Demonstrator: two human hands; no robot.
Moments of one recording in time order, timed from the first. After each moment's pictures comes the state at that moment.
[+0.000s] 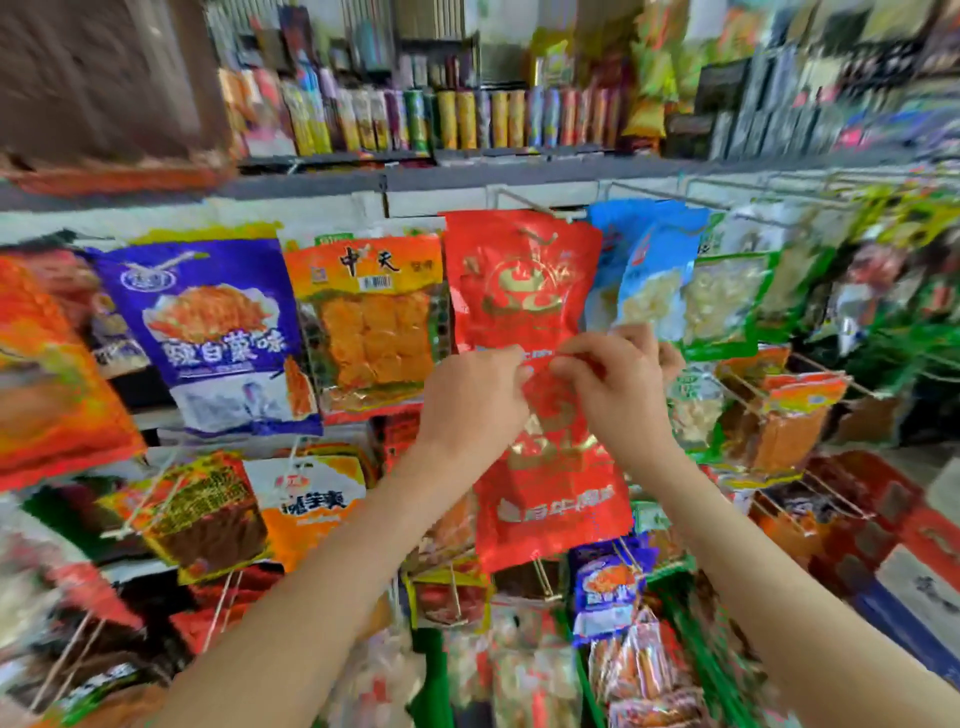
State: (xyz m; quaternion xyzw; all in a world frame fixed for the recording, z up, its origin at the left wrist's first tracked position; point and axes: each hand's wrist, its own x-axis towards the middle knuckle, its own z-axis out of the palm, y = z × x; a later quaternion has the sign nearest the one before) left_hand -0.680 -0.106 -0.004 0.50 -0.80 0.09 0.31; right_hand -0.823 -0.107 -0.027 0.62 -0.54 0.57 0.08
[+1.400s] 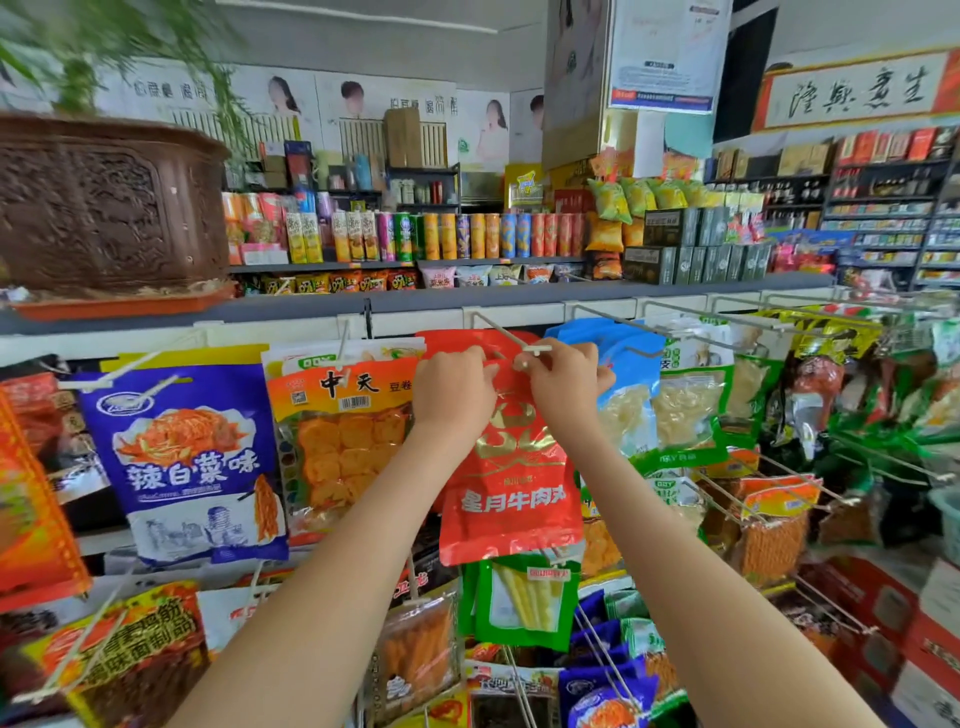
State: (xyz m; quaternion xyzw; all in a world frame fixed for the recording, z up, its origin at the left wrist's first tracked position) left_hand -0.707 -0.207 0.061 0.54 -0.75 0.13 0.36; right_hand -0.826 -0.208 0.053 0.55 -0.65 0.52 0.01
